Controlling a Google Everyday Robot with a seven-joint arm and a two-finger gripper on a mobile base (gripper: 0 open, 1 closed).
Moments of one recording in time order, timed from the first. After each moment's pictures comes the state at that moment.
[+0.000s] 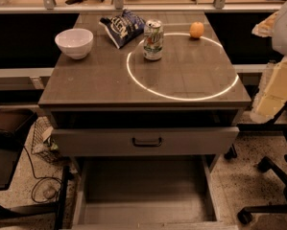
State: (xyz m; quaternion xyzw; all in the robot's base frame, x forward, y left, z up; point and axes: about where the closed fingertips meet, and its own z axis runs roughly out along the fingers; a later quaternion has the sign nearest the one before) arm 0.438 -0.212 0.992 -0.60 0.78 -0.05 0.18
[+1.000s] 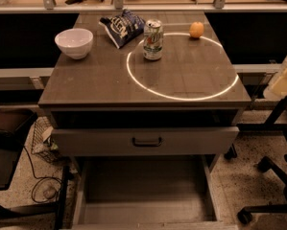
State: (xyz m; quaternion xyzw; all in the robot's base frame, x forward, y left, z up) arm 0.476 -0.271 1.003 -0.51 0.81 -0.07 0.27
